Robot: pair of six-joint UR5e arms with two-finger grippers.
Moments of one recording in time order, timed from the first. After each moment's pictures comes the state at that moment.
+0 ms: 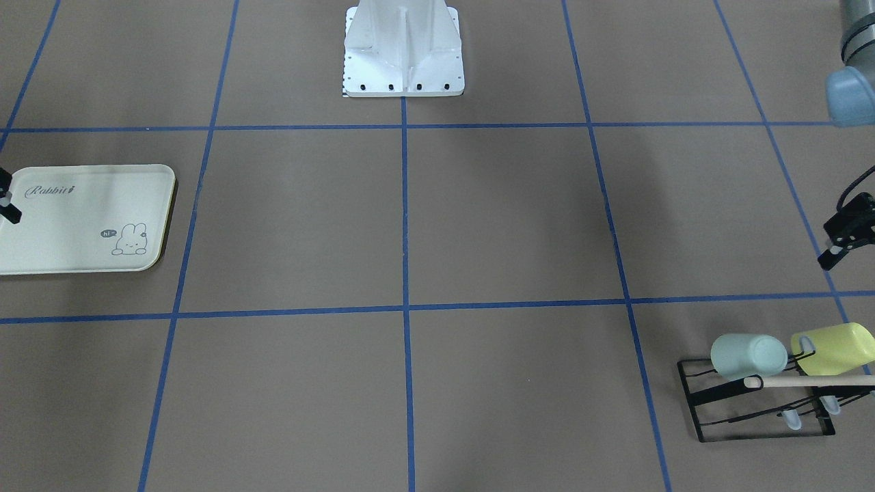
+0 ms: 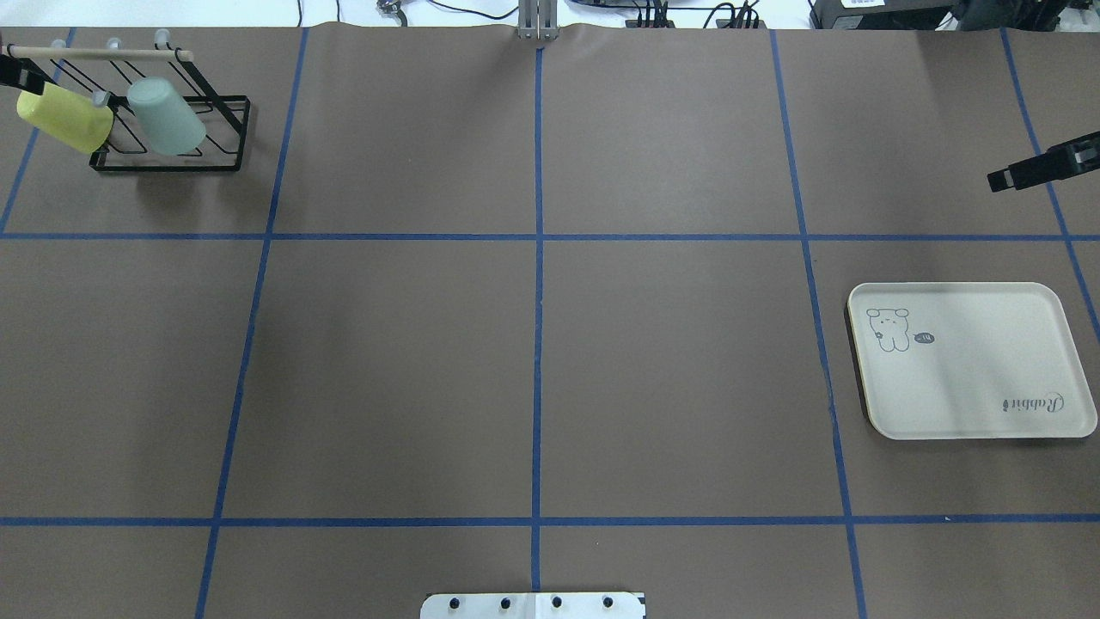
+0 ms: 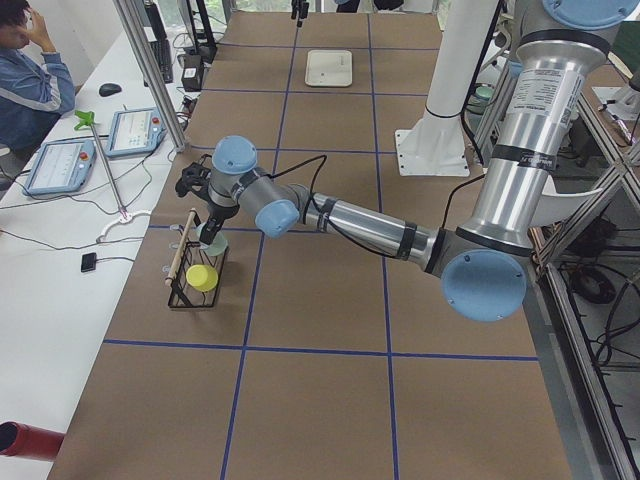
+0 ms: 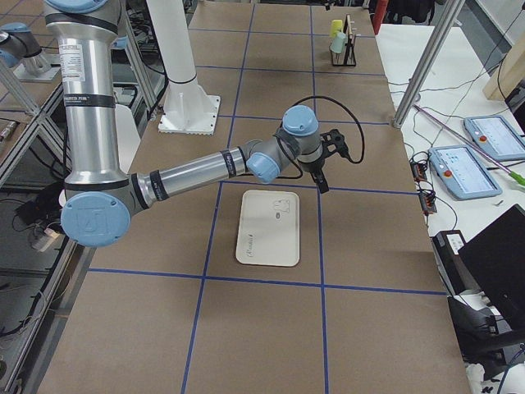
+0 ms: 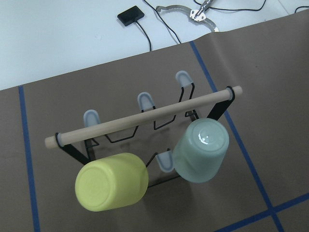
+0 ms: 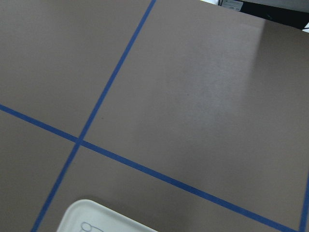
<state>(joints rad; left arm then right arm) -1.30 -1.83 -1.60 -2.08 -2.22 -0.46 1.23 -1.51 1.85 -1.13 2.29 0.45</state>
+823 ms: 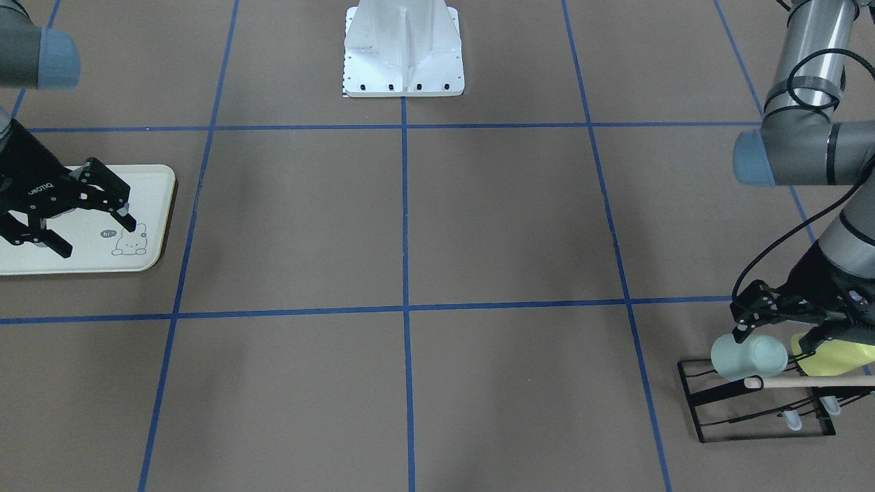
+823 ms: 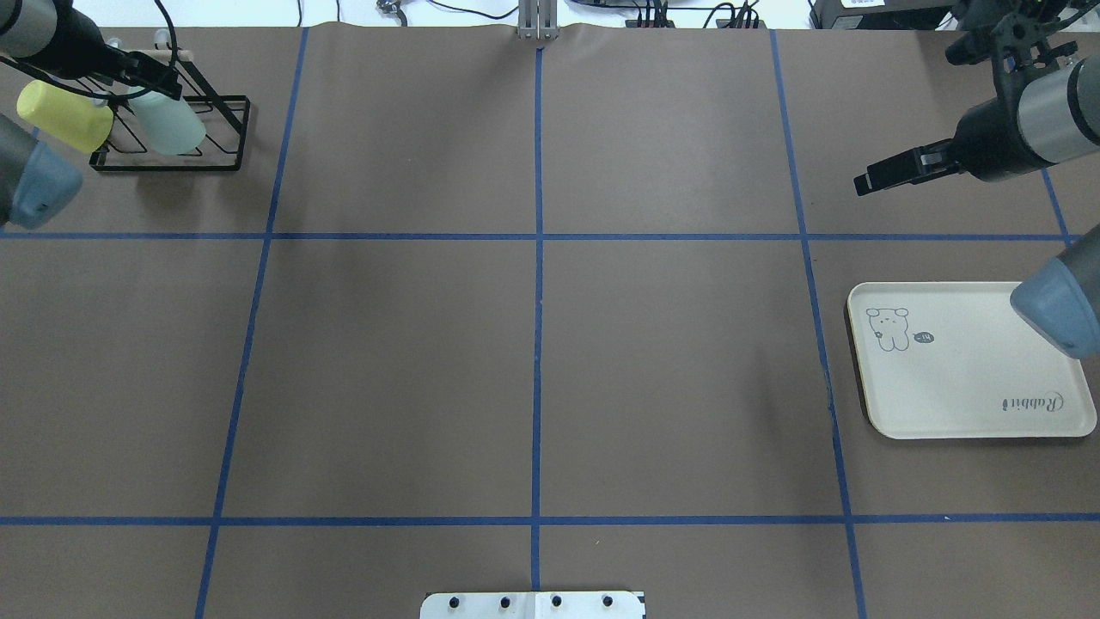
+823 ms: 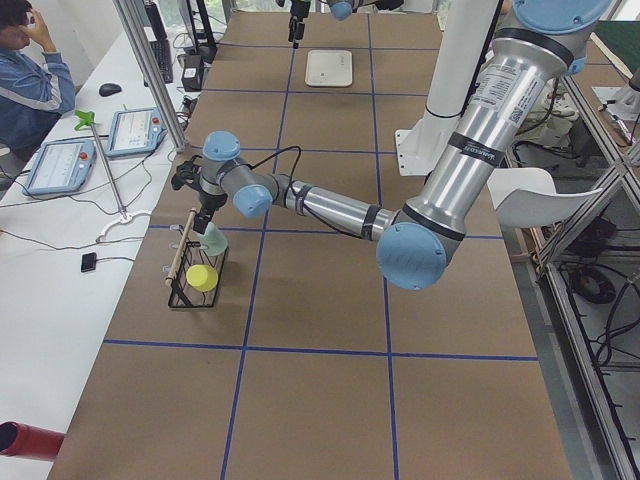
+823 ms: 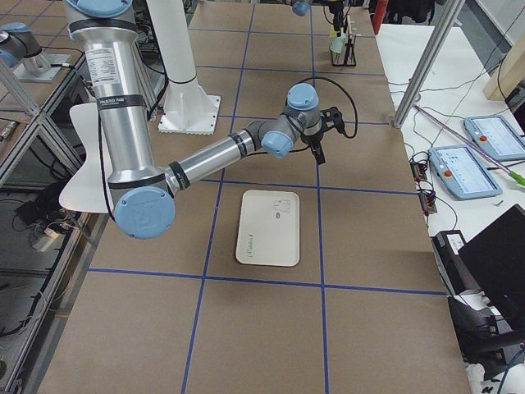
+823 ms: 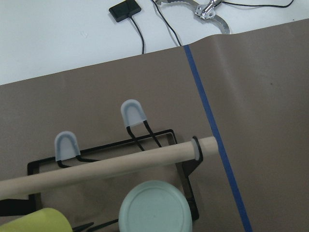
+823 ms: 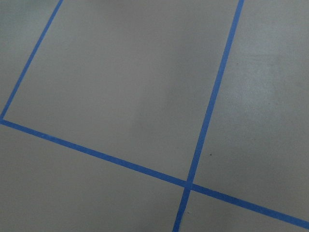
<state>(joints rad) -1.16 -2.03 -1.36 -2.10 -2.08 -0.54 1.07 -1.40 1.86 -1.12 2.20 0.66</state>
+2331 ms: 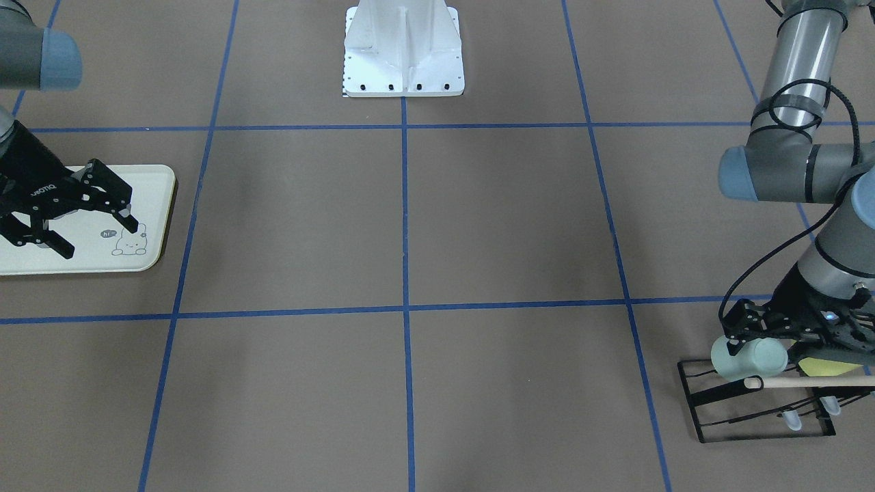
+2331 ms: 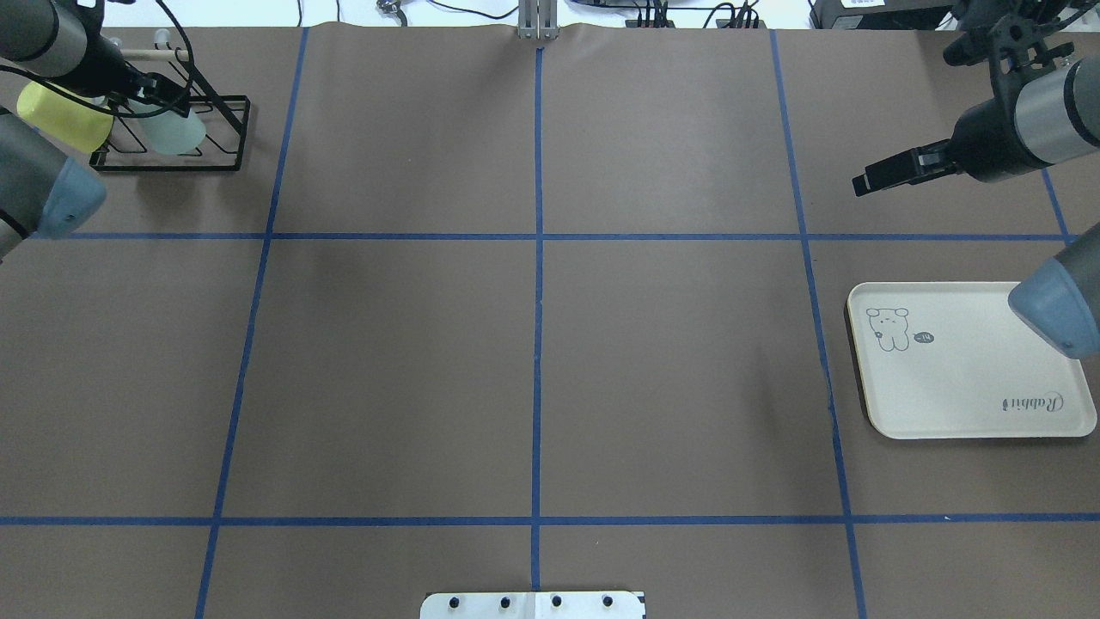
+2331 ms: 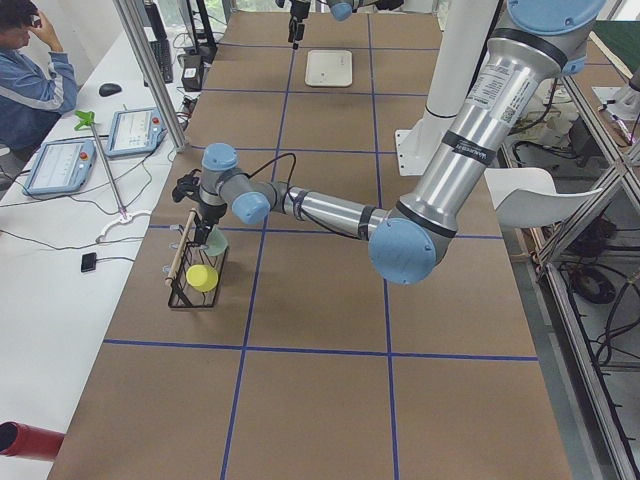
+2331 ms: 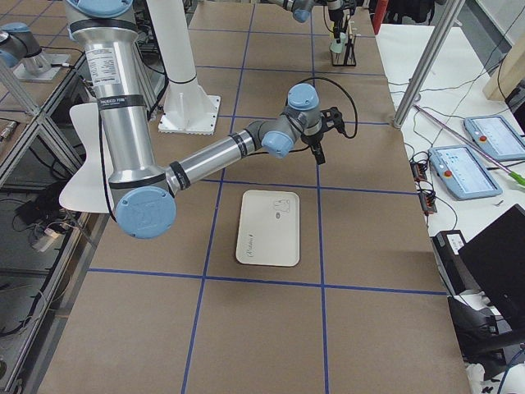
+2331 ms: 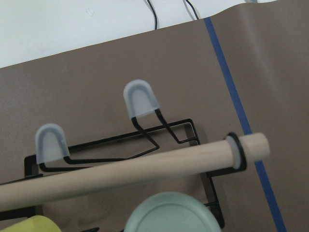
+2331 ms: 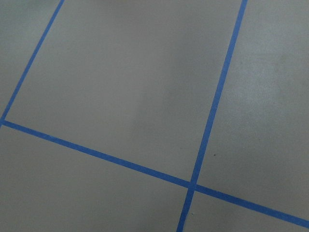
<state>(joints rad) -1.13 -2.05 -1.29 -2.10 -2.02 -0.54 1.06 -1.40 1.85 -1.12 2.20 0.66</state>
